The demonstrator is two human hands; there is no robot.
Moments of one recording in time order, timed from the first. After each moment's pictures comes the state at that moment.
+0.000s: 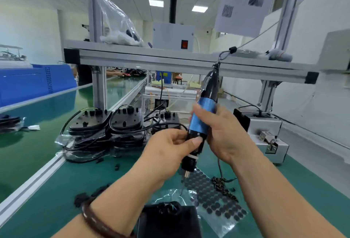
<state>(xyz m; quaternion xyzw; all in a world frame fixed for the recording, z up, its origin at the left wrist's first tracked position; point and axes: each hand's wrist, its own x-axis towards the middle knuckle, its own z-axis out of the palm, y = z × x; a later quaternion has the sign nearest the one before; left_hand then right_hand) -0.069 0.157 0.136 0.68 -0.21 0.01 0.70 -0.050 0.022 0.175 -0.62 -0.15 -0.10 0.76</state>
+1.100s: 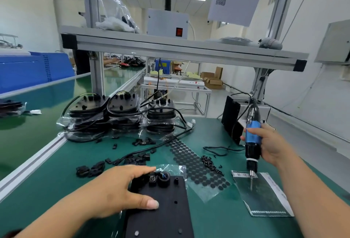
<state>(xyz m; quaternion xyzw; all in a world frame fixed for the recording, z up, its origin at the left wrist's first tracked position) -0.118 0.239 0.073 0.92 -0.24 -0.06 0.30 -0.038 -0.161 0.097 -0.67 0.07 -0.14 0.73</state>
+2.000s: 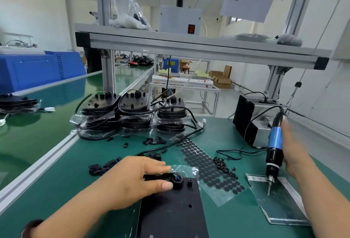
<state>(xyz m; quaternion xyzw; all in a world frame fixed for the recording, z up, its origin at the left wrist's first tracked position) -0.118 0.235 0.082 0.93 -0.20 -0.03 0.32 -0.042 -0.165 0.079 -0.72 0.20 -0.20 0.64</state>
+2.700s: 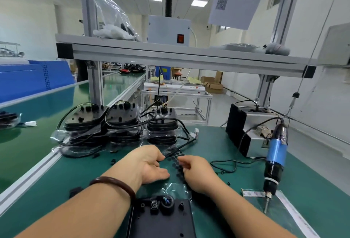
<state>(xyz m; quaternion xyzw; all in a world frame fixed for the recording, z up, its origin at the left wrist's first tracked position) -0.004 0.165 0.088 0.54 0.20 -0.24 0.78 -0.011 0.010 0.046 -0.94 -0.05 -0.01 0.34</state>
